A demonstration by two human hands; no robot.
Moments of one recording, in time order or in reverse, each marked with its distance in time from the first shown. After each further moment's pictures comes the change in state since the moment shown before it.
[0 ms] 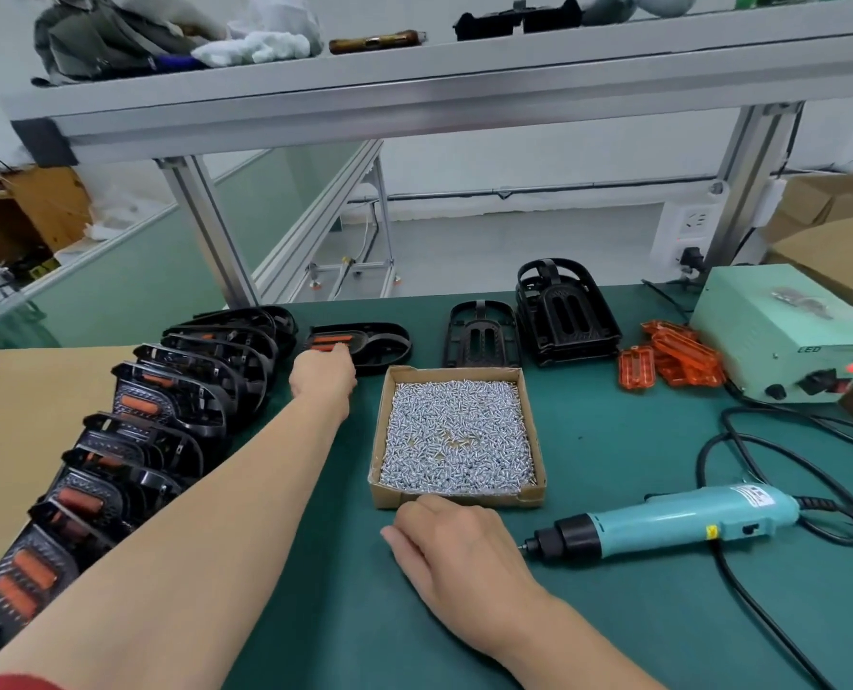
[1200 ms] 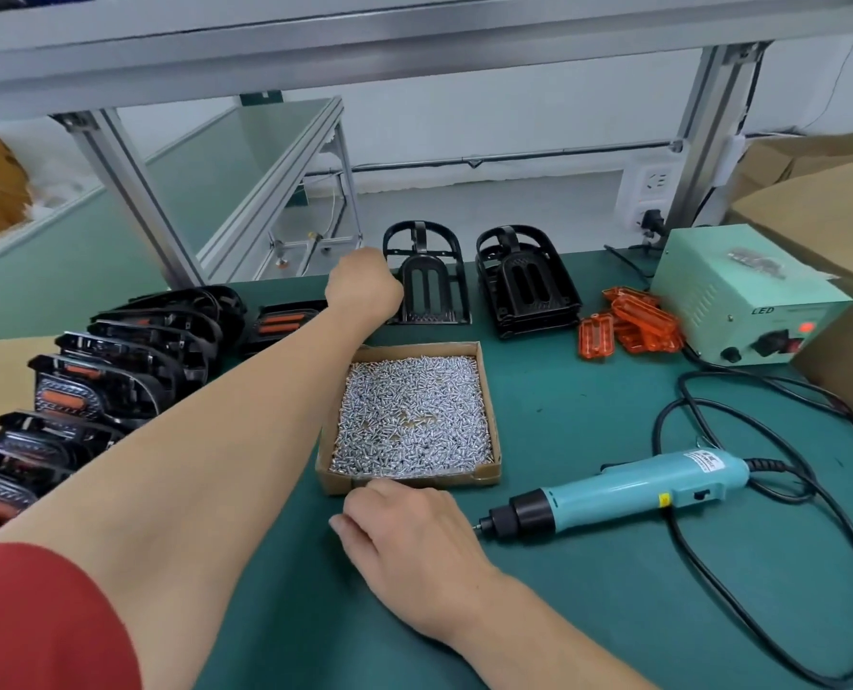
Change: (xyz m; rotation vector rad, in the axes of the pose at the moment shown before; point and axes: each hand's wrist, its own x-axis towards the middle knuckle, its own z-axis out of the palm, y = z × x) left_hand -0.045 0.061 0.087 0.930 -0.174 0.758; right_hand 0.000 0.003 0.006 0.063 0.048 -0.019
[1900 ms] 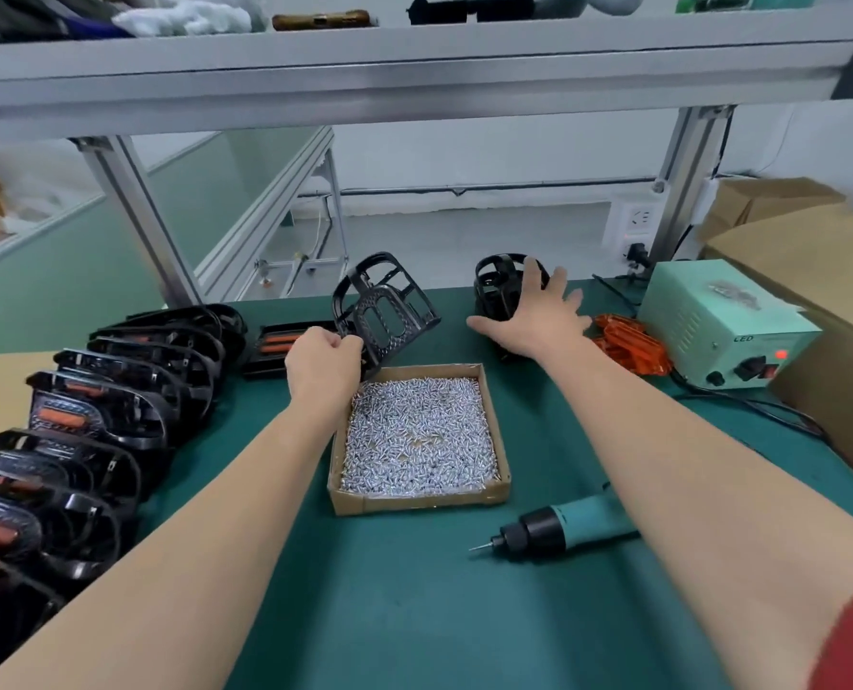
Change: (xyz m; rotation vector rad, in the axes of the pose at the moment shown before) left_hand -0.075 -0.057 -0.006 -0.558 0.153 -0.242; right_hand 0.136 0.169 -0.121 -0.340 0.111 0.861
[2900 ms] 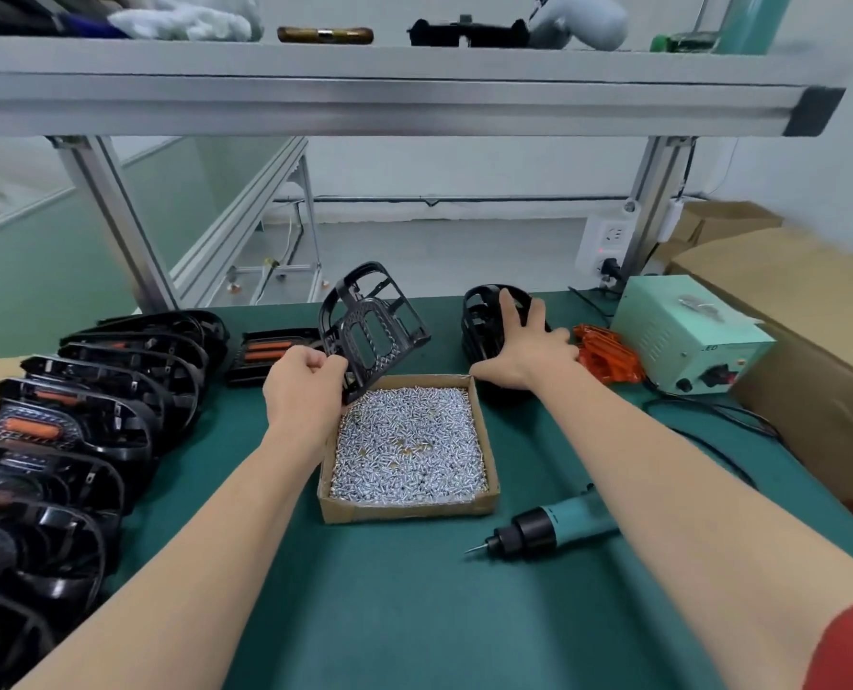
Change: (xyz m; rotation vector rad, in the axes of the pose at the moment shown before) left_hand -0.015 -0.012 -0.015 -0.226 -0.006 -0.078; right_hand -0.017 0.006 0.009 -0.242 -0.169 0.013
